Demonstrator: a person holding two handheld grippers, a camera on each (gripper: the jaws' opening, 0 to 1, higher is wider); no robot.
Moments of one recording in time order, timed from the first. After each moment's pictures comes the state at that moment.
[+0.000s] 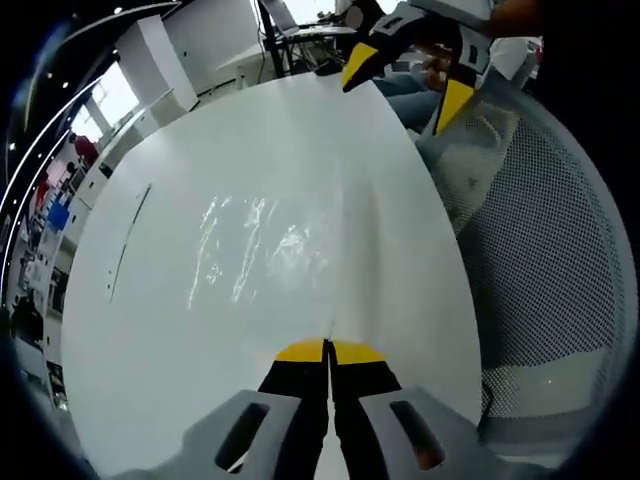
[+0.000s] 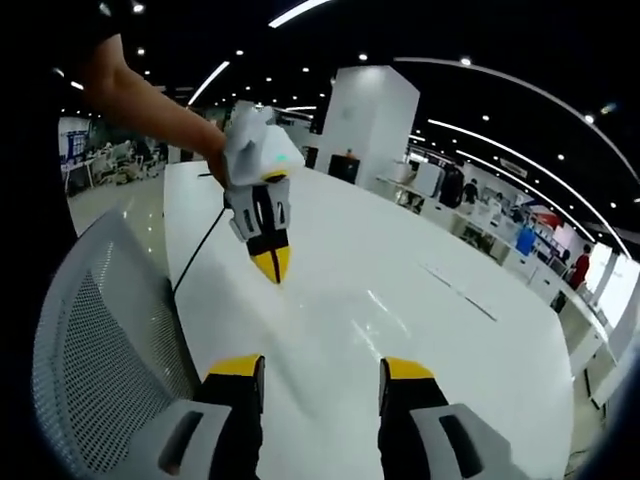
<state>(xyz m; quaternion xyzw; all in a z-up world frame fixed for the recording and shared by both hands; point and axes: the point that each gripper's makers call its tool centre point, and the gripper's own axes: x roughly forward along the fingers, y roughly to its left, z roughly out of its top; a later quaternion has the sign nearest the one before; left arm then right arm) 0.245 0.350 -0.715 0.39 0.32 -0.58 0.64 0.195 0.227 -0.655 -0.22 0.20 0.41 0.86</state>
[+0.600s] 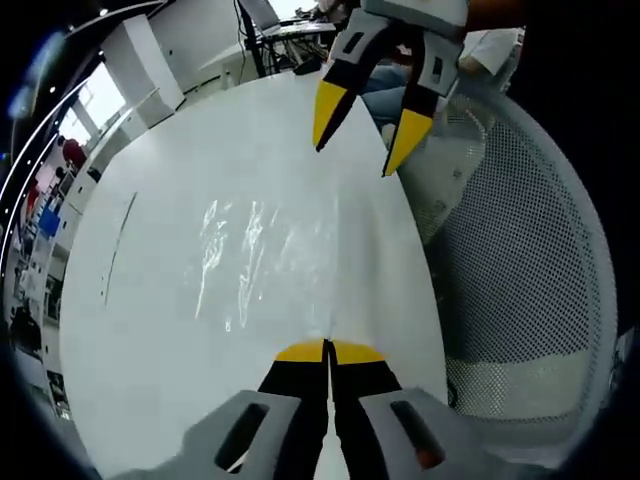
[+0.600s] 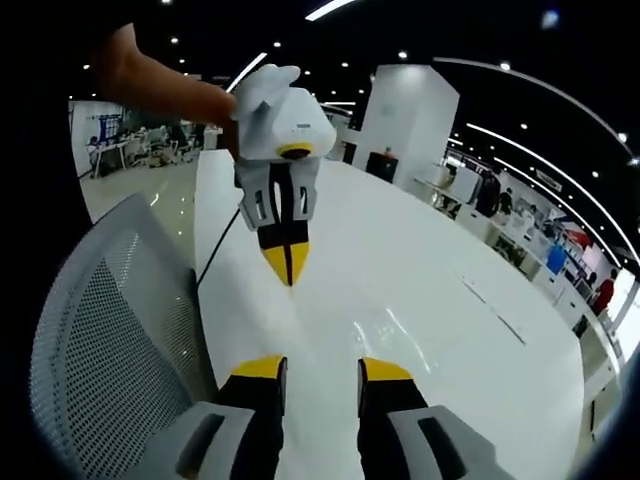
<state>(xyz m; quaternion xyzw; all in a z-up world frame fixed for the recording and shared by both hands) 0.217 0.346 -0.702 0.40 0.32 -0.59 0.62 0.191 0.260 -0.668 -0.25 0.21 0.48 0.82</state>
